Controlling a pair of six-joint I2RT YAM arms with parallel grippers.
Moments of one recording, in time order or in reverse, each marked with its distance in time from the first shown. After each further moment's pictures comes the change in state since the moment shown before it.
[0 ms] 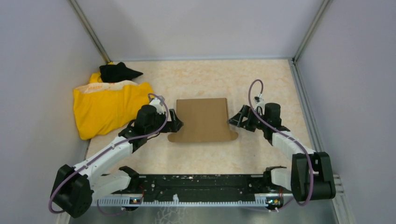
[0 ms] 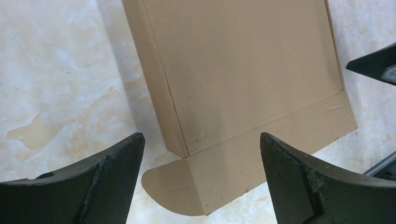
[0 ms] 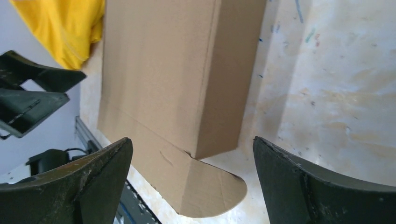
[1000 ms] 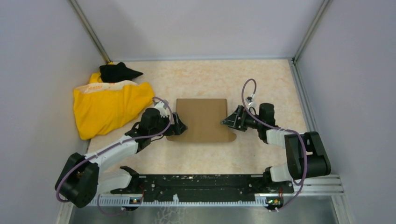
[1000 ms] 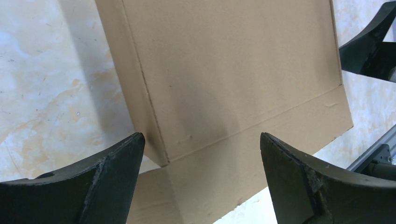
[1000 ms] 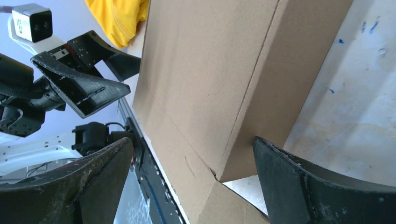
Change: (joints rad) left arm 0.004 0.122 -0.101 0.224 0.103 -0.053; right arm 0.053 0.226 -0.045 0.403 -0.211 0.174
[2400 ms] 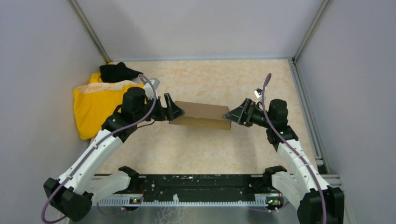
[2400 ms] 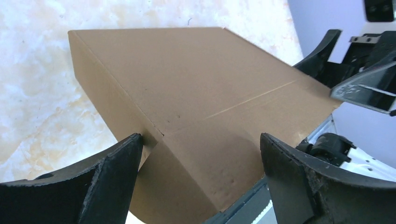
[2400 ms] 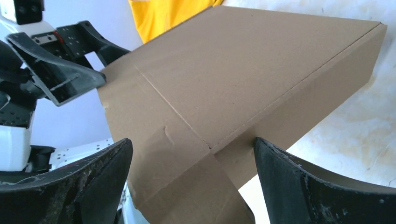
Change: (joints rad) left arm 0.023 -0.158 0.456 -0.531 0.128 -0.015; right arm 0.054 -0.510 0.151 -0.462 0.079 0.100
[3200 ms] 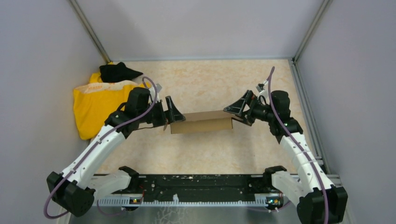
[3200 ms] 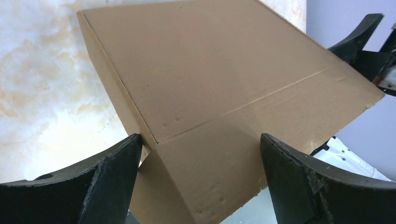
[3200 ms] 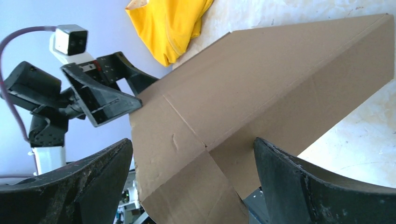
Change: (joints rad) left arm 0.010 0.045 0.046 -0.151 0.064 -0.123; right arm -0.001 0.020 0.187 -0.314 0.030 0.085
